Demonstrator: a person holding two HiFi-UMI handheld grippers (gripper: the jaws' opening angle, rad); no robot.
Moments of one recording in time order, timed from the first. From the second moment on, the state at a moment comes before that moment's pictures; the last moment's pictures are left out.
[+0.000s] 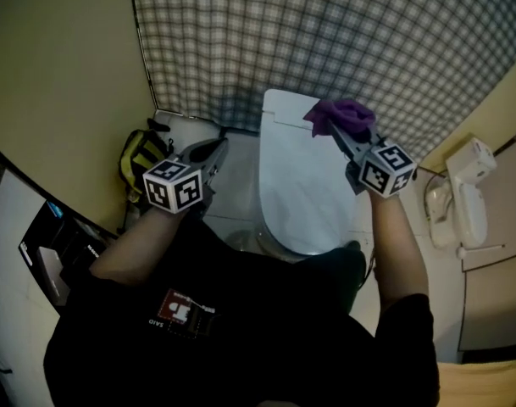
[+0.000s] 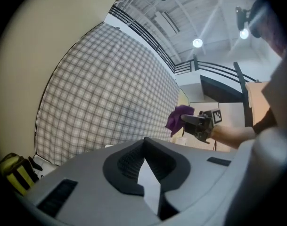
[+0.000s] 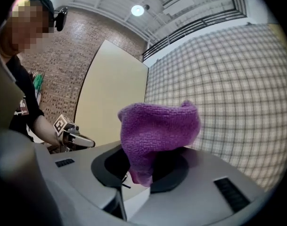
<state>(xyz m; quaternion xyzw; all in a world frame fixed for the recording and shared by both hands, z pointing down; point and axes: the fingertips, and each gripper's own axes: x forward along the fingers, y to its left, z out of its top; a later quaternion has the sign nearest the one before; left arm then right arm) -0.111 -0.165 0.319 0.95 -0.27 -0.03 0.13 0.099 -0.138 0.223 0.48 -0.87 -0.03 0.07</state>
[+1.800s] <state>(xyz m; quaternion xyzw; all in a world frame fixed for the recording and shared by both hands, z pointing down) -0.248 -0.331 0.486 0.94 -0.21 -0.01 0.26 -0.004 -0.494 0.776 0.21 -0.56 -0.07 0.80</state>
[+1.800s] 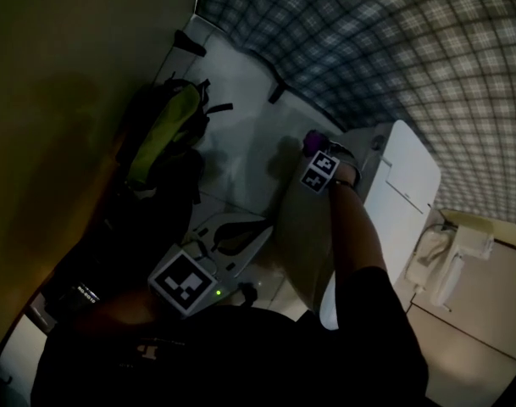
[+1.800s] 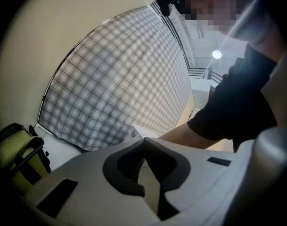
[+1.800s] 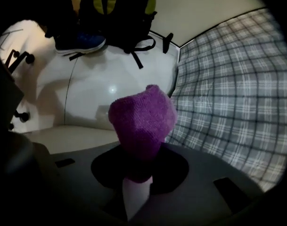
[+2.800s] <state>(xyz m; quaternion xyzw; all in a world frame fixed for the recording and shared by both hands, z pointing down) -0.247 -0.330 0.487 0.94 -0.23 -0.01 0.25 0.003 -0.303 0.849 0.06 -0.42 0.08 0.90</state>
